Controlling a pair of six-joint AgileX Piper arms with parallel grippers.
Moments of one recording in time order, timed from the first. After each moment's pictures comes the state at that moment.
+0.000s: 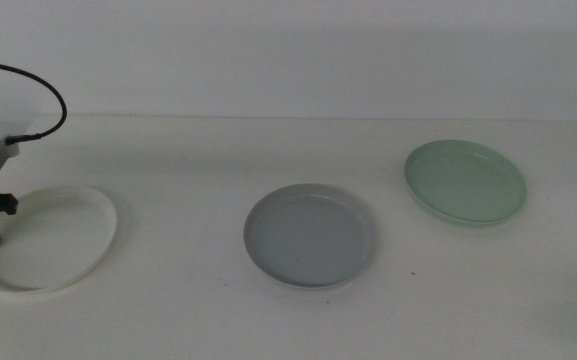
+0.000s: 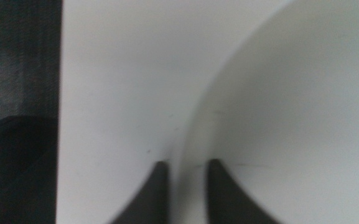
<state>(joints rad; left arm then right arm) 0.40 2.05 -1.38 -0.17 0.85 0.37 0.02 0.00 0.00 0.01 0.19 0.10</state>
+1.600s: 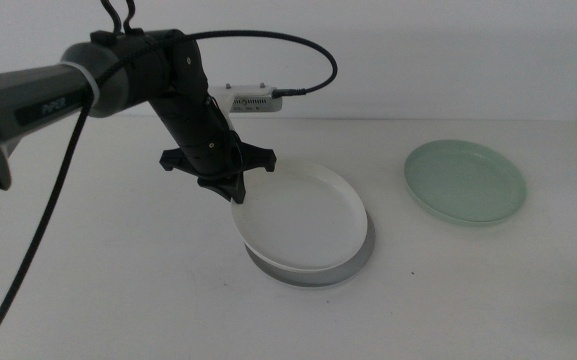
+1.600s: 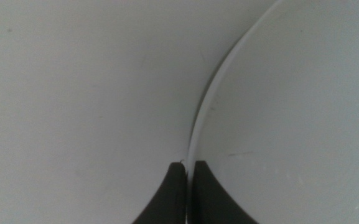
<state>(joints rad) -0.35 2.07 -1.66 -0.25 1.01 -0.01 0.02 0.00 0.00 0.01 0.19 0.10</state>
